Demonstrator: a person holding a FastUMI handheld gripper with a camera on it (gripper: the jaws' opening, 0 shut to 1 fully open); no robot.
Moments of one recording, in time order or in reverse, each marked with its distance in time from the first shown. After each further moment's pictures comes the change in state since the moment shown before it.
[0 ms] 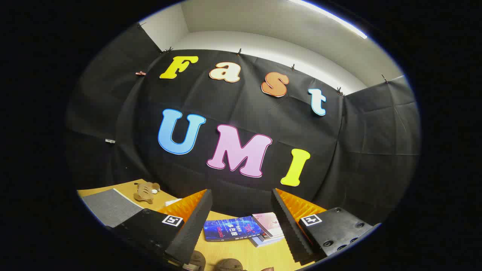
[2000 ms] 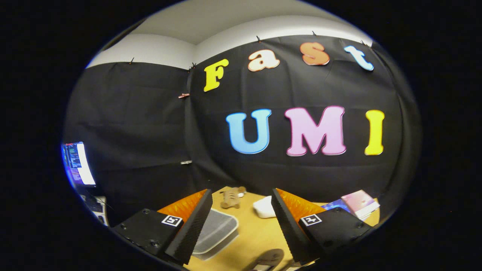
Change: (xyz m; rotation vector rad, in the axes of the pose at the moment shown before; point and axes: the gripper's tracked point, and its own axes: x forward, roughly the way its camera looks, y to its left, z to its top) arm -0.025 0.150 0.007 0.416 0.135 0.639
